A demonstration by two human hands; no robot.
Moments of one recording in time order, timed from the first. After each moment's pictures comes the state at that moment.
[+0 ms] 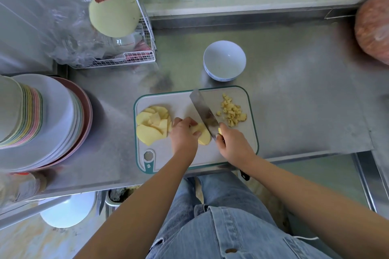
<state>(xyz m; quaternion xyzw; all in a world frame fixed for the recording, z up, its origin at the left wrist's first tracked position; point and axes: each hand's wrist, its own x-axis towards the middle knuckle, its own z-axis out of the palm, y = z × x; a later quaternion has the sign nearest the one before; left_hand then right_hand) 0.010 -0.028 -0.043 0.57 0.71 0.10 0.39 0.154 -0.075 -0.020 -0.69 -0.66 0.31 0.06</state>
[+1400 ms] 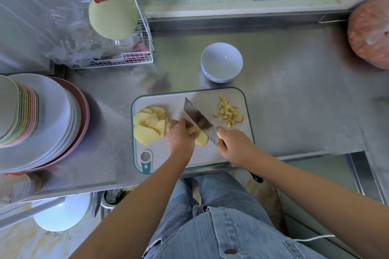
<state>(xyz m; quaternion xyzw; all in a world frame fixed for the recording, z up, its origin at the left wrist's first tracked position) 0.006 -0.029 -0.049 0.59 0.71 0.09 0.38 0.166 -0.072 0.003 -0.64 -0.70 0.33 -0.03</state>
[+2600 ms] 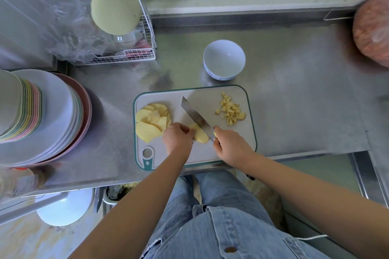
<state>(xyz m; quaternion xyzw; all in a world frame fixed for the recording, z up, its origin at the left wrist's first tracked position) 0.000 -0.035 -0.048 0.43 0.77 0.12 0.45 0.152 -0.076 -0.008 -0.63 -0.71 0.30 -0.02</state>
